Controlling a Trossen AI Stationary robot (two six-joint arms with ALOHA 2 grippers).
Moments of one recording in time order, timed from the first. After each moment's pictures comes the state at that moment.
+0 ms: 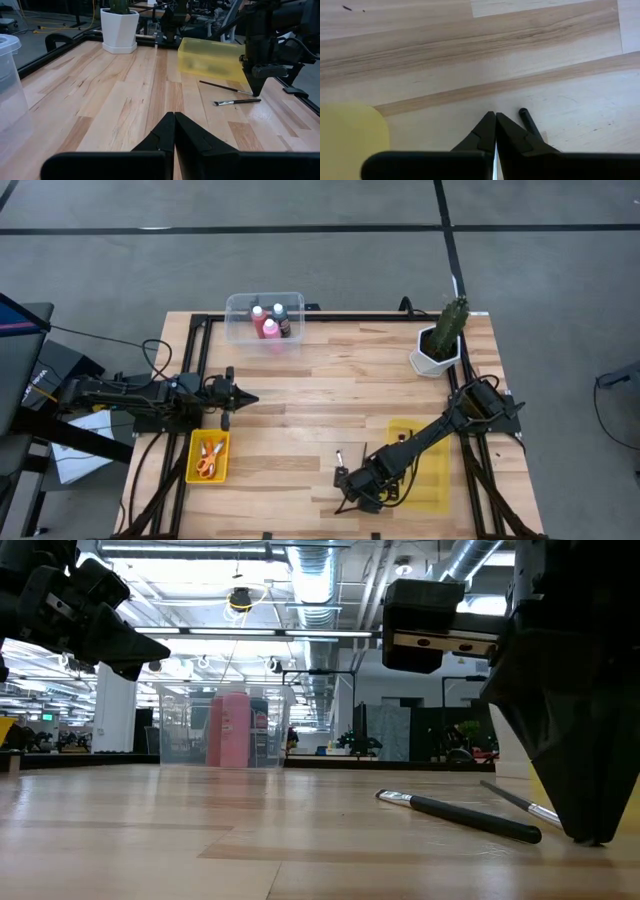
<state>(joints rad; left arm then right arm) 0.00 0.29 0.04 0.07 -0.06 -0.09 0.54 2.02 1.29 -0.49 -0.10 -0.84</state>
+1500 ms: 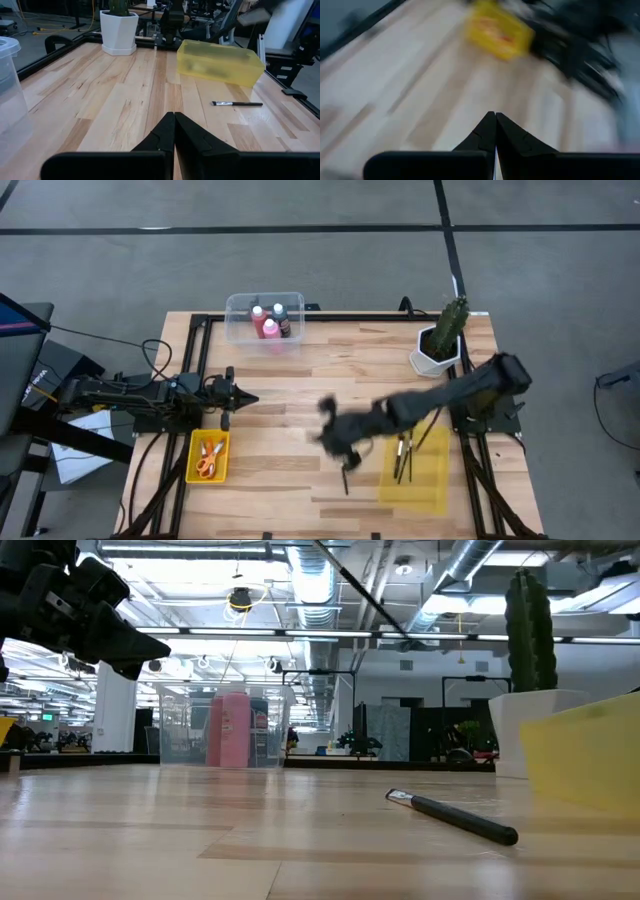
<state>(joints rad) 0.00 0.29 0.04 0.08 -0.06 -0.09 0.34 1.74 1.47 -0.42 0.19 -0.41</state>
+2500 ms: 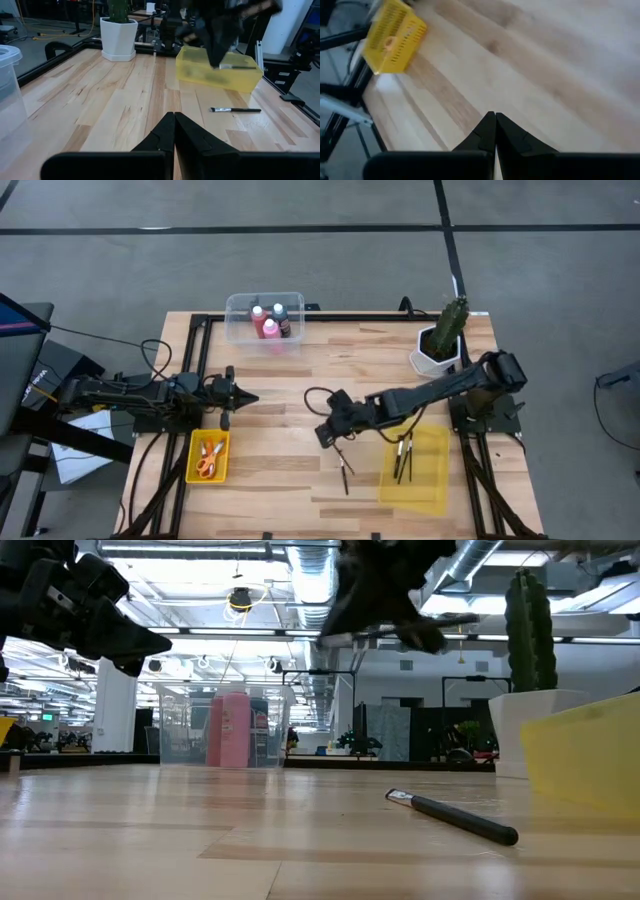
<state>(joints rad) 0.00 0.29 0.04 0.11 -0.06 -0.09 0.24 1.75 1.28 -0.36 0.22 1.12</state>
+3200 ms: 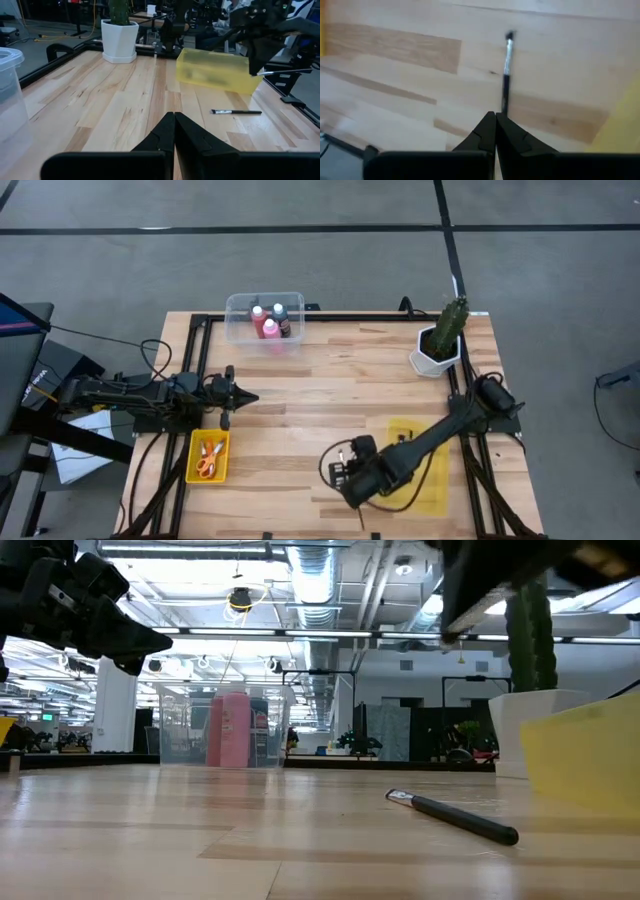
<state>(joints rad) 0.00 0.29 0.04 0.12 -0.06 -0.09 0.57 1.95 1.59 -0.93 0.32 1.94</state>
